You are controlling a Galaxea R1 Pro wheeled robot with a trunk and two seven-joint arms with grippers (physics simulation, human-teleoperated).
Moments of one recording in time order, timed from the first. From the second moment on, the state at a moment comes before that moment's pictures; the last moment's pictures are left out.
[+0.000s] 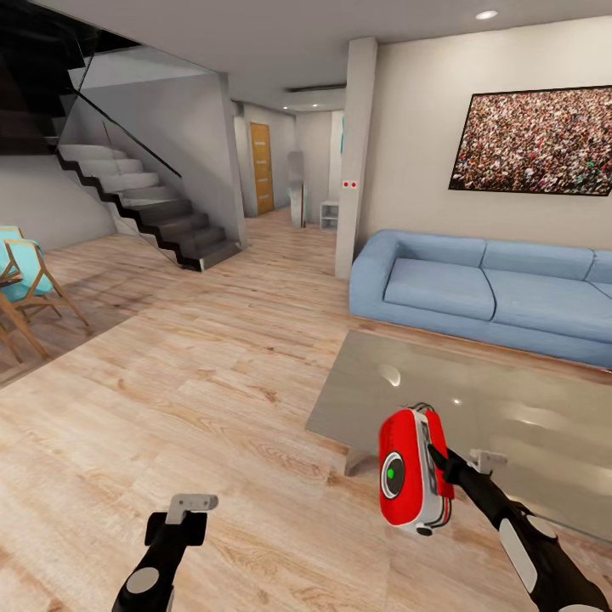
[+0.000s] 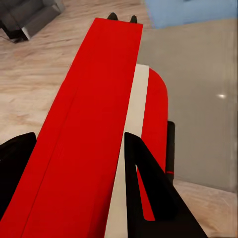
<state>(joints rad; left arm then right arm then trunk) -0.07 -0.17 0.19 -1.34 -0.36 0.24 -0.04 -0.45 -0.19 -0.27 -0.70 -0.25 -0.10 0.49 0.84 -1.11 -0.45</state>
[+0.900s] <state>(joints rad) -0.07 -0.17 0.19 -1.31 -0.36 0.19 -0.04 -0.45 -0.18 -0.13 -0.79 -0.18 -0.10 0.00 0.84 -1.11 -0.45</state>
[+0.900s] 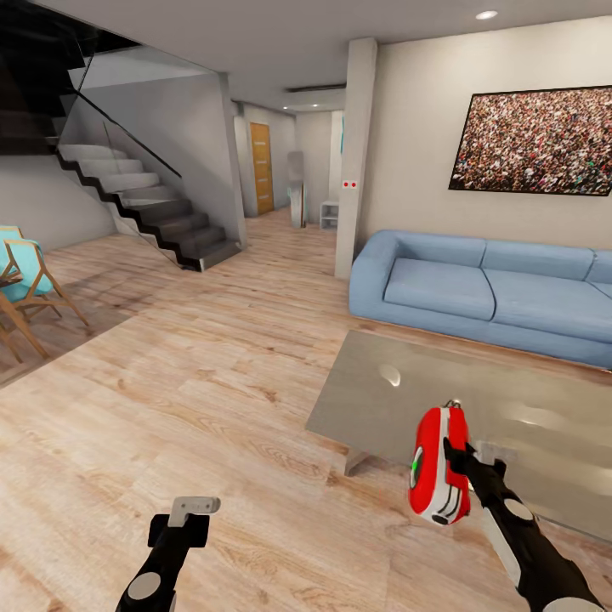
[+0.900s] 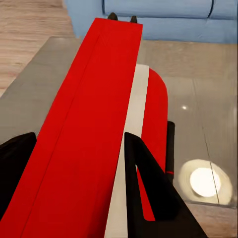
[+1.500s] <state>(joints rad) -0.07 -0.17 0.19 -1.30 -0.35 0.19 -0.04 -0.45 -0.17 0.06 -0.80 -0.16 -0.09 -0.25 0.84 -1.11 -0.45</state>
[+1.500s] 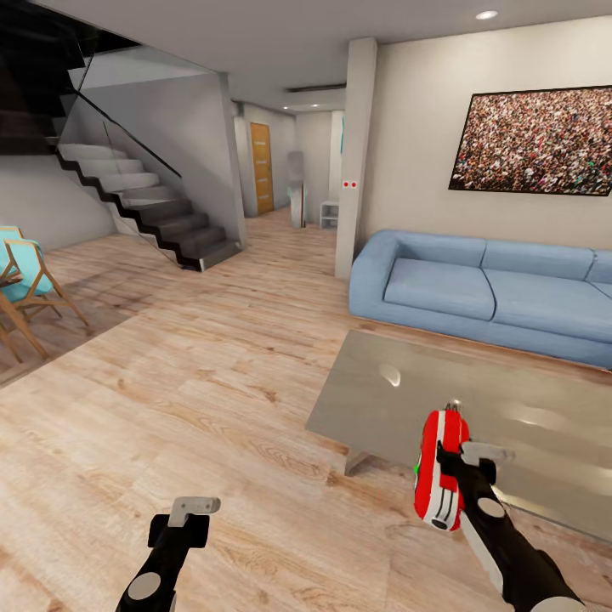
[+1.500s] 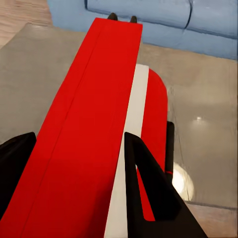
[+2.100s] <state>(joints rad) -0.07 -0.17 0.19 -1.30 -0.14 0.18 -0.05 -0.45 -0.17 0.16 -0.80 -0.17 -0.10 -0.27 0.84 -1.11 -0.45</state>
